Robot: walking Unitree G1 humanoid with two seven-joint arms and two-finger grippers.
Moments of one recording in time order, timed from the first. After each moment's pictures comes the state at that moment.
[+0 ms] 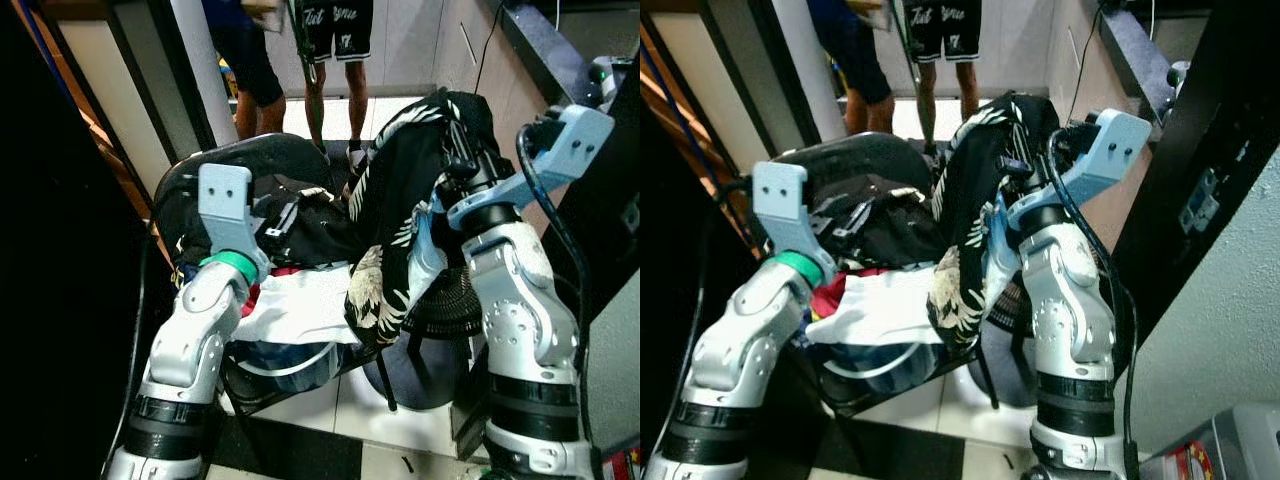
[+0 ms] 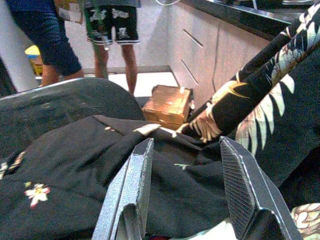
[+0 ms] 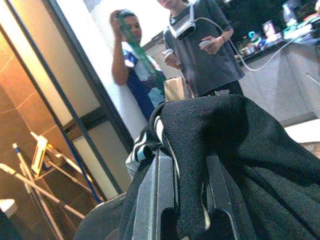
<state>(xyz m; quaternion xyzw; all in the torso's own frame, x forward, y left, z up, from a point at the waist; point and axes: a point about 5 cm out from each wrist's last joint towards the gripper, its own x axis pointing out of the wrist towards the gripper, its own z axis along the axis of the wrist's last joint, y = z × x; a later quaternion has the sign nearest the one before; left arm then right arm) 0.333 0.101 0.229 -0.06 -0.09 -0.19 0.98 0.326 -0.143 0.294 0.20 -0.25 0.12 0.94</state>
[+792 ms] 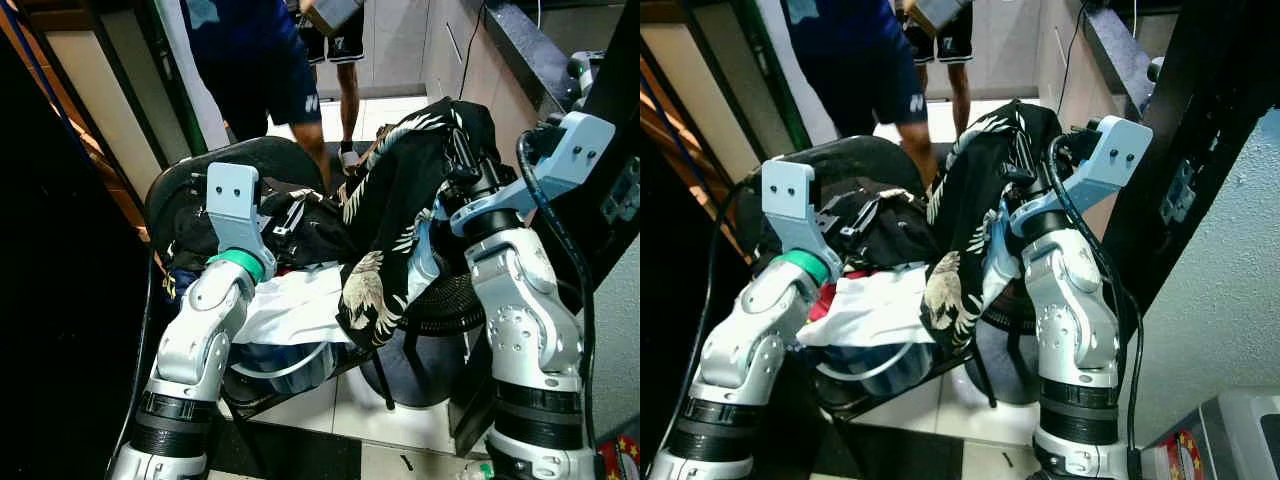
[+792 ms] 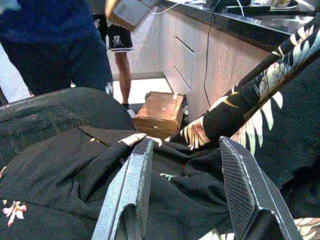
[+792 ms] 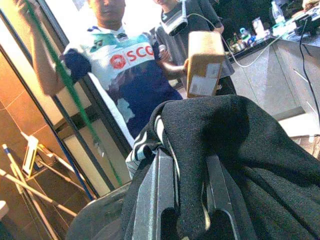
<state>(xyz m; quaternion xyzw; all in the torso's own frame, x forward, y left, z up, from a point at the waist) 0.334 0.099 0.232 -0.06 -0.11 -0.19 0.97 0.326 -0.143 0.291 0.20 -0.23 0.11 0.95</state>
